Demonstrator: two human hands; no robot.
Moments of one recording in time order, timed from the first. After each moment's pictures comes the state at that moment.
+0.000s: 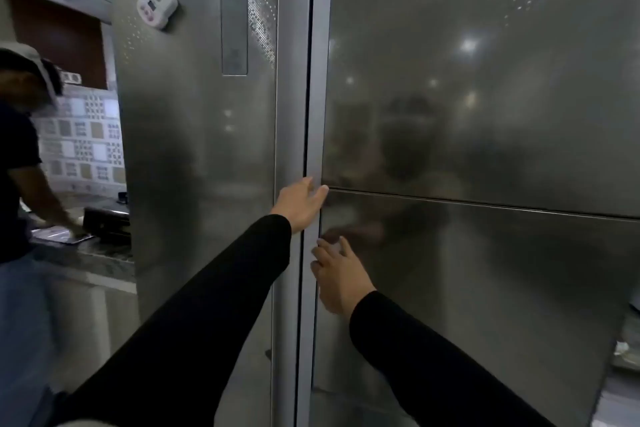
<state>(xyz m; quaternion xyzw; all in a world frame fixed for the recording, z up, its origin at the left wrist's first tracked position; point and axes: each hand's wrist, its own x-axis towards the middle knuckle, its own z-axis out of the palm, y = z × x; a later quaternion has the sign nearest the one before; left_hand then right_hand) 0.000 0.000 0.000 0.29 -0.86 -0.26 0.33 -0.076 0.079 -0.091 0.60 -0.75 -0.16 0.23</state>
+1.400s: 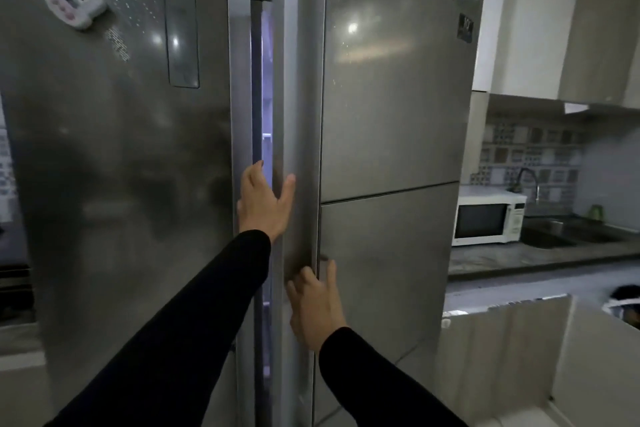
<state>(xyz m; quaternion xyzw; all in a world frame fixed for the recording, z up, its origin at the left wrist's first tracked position) 0.067 0.013 -0.007 0.12 -0.81 -0.33 0.48 0.063 0.129 -0.128 0.36 -0.87 -0.22 0.26</state>
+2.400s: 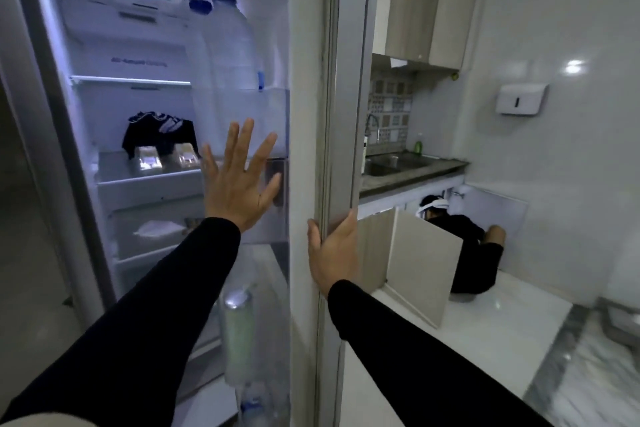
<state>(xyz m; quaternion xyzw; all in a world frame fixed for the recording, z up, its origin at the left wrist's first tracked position) 0.087 0.262 -0.065 -0.10 -0.84 -0.02 0.54 0.122 0.422 -0.141 -0.05 -0.81 0.48 0.33</state>
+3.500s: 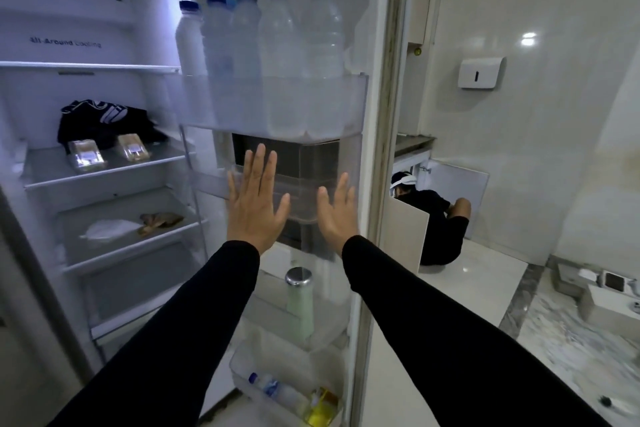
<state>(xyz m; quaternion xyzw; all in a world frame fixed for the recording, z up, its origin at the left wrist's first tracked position) 0.073 0.368 -0.113 -0.13 -0.90 -0.12 0.40 0.105 0.514 -0.105 -0.03 -0.82 0.55 0.14</state>
